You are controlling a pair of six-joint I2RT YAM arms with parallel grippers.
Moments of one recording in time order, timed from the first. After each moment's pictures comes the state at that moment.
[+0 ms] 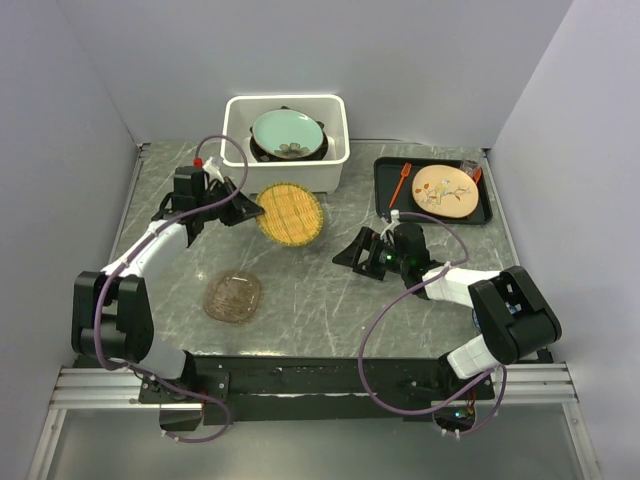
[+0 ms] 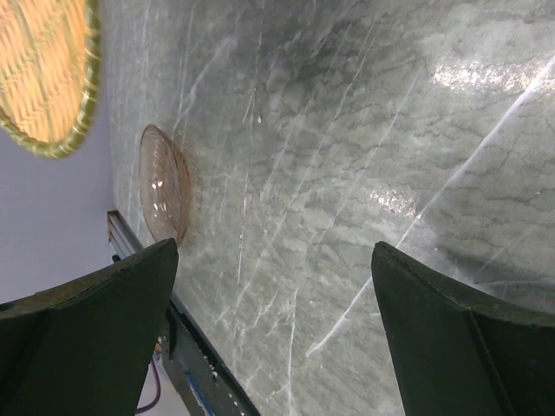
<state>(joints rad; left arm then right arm) -0.13 1.49 1.01 -0.08 0.55 -0.71 0.39 1.48 0.52 0.42 -0.48 0.83</state>
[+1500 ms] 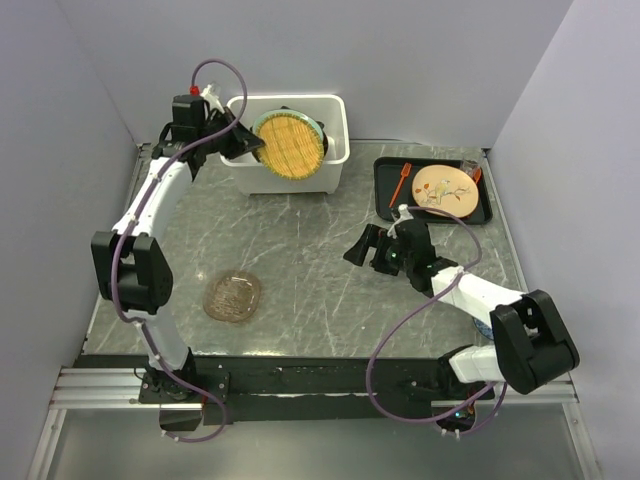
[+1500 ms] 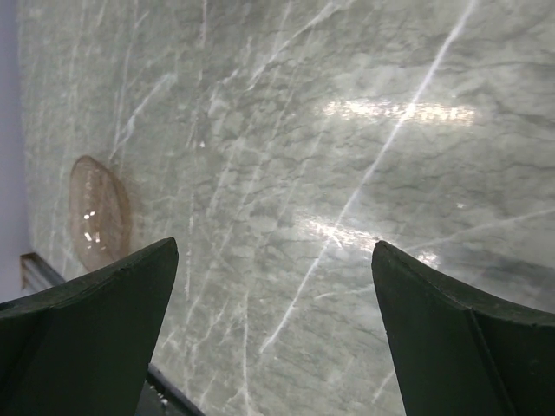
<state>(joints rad) -0.13 1.82 1.73 -0.33 0.49 -0.68 0.40 1.32 0.57 0.15 -0.26 0.69</state>
